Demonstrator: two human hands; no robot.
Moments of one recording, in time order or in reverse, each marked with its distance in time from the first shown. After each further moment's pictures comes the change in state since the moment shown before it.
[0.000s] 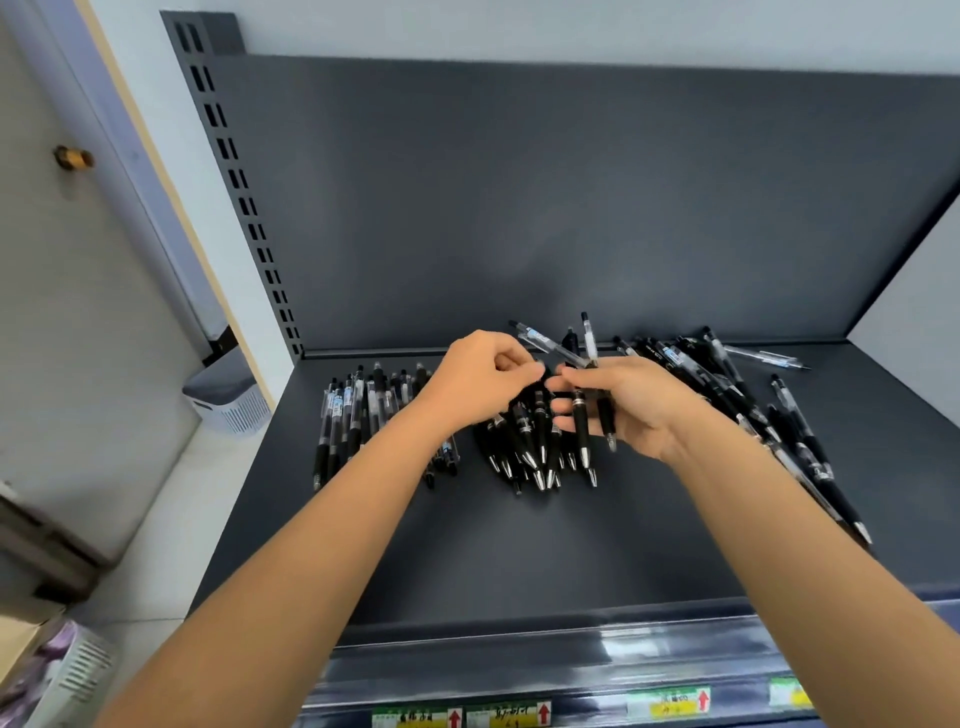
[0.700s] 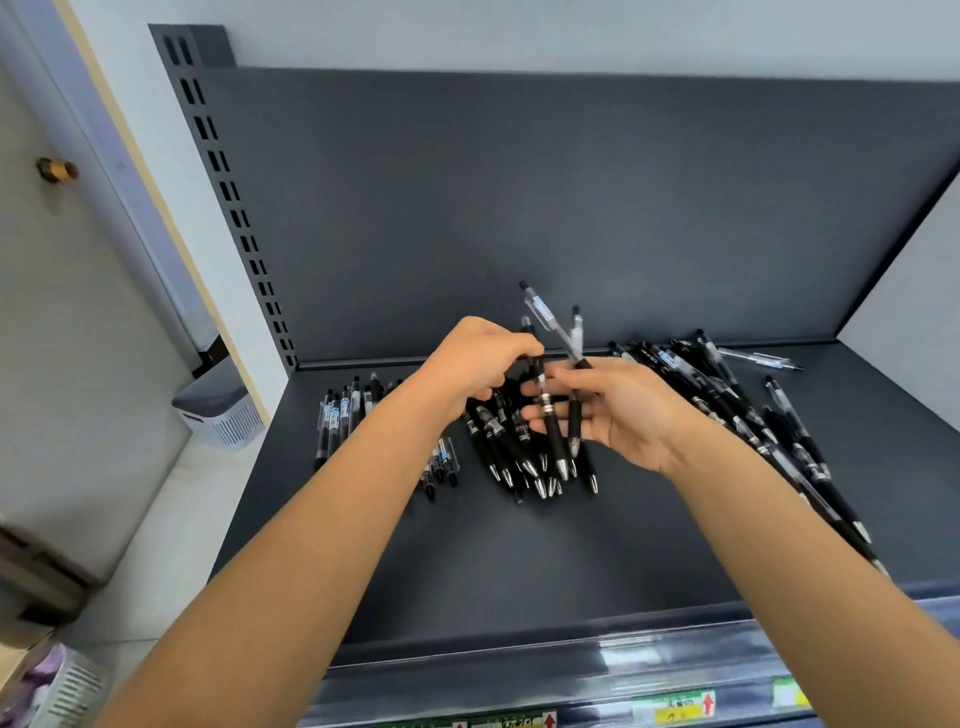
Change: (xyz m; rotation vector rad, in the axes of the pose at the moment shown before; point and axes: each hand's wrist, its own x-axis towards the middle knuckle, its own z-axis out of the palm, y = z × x) left_hand 0.014 0.021 -0.013 -0.232 -0.036 -0.265; right_hand -0.010 -0.002 0.013 0.069 -0.131 -0.060
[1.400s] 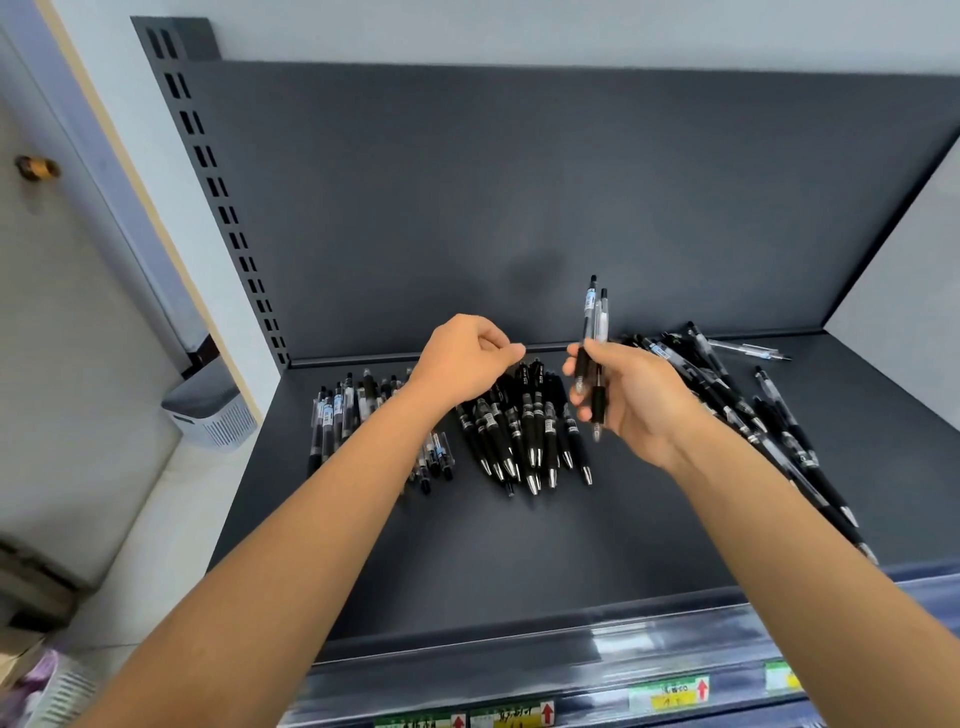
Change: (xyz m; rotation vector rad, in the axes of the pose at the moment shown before) left_hand 0.018 -0.024 0.001 0.285 0.131 0.214; right_hand -0.004 0.003 -0.010 0.037 0.157 -0.119
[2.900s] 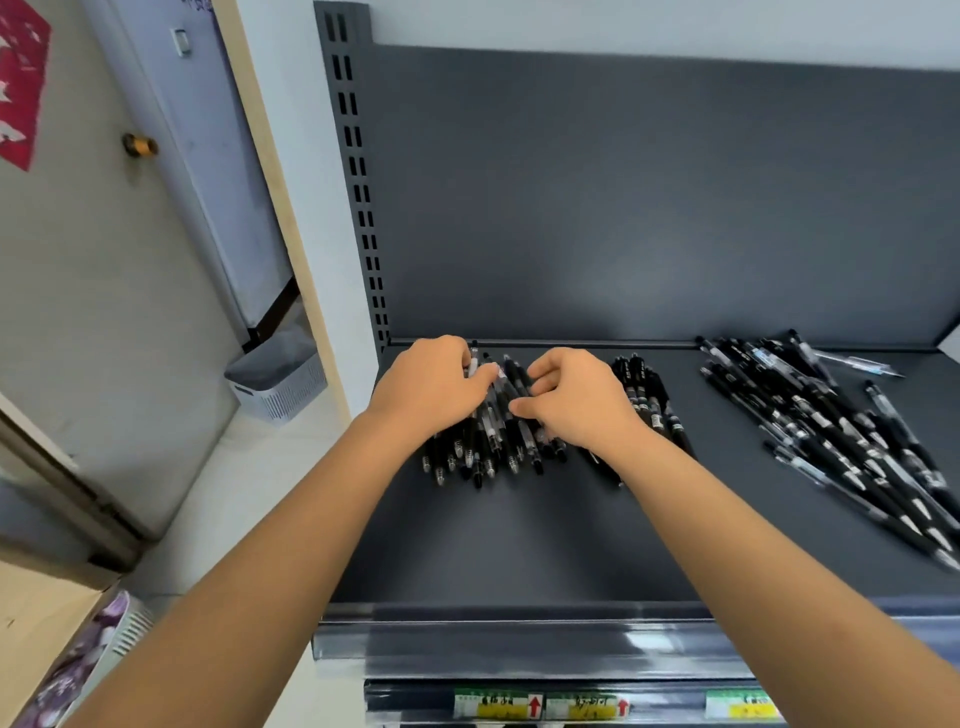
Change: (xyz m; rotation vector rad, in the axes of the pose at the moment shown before) left_hand -0.062 -0.073 -0.086 0.444 0.109 -0.056; right_hand 0.008 0.042 0.125 -0.981 0.022 -0.139
